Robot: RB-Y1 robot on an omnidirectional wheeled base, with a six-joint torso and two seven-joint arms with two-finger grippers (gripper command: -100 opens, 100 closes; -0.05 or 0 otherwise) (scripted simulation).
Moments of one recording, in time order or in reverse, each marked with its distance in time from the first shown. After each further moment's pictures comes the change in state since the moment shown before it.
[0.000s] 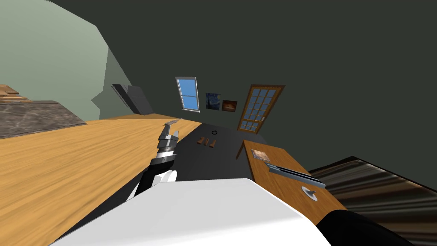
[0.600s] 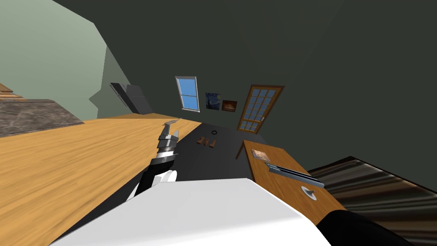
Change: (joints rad) left arm 0.000 0.000 0.000 0.000 0.000 0.000 0.000; right arm 0.009 -0.015 -0.003 -0.012 -0.004 -0.004 -0.003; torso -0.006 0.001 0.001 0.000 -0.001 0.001
